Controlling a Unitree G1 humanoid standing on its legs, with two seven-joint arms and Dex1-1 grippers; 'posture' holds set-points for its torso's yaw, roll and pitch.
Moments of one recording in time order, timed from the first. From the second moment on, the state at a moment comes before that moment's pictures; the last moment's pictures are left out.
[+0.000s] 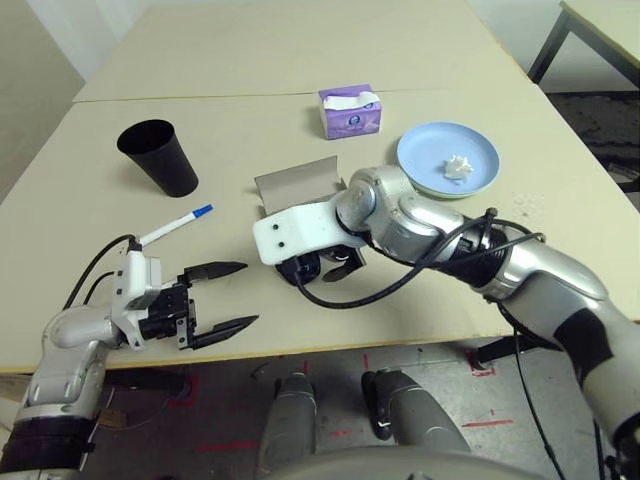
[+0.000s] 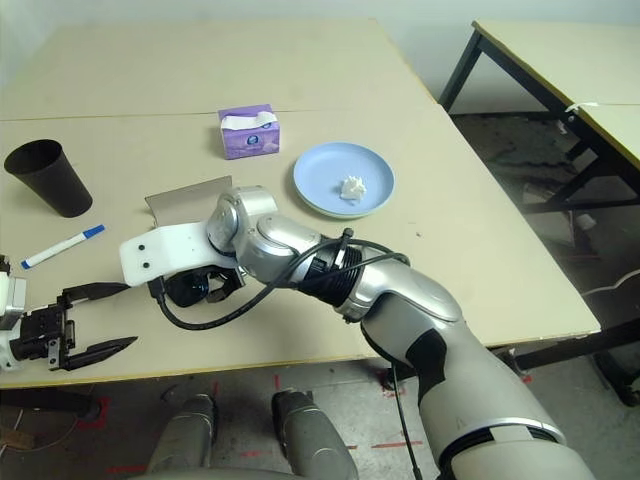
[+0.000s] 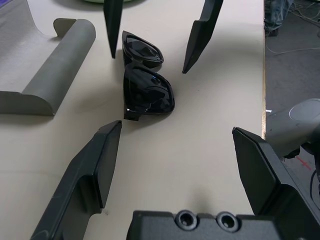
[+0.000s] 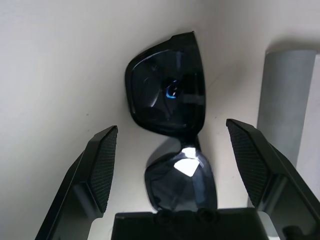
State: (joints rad) left arm 0.10 0.75 0.23 0.08 -0.51 -0.17 -1.35; right arm -1.17 -0.24 0.97 0.14 -0.25 0.59 1.22
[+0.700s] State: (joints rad) left arm 0.14 0.72 0.23 0.08 -0.51 -0.20 -1.36; right arm -1.15 -0.25 0.92 0.22 -0.35 0.48 1.22
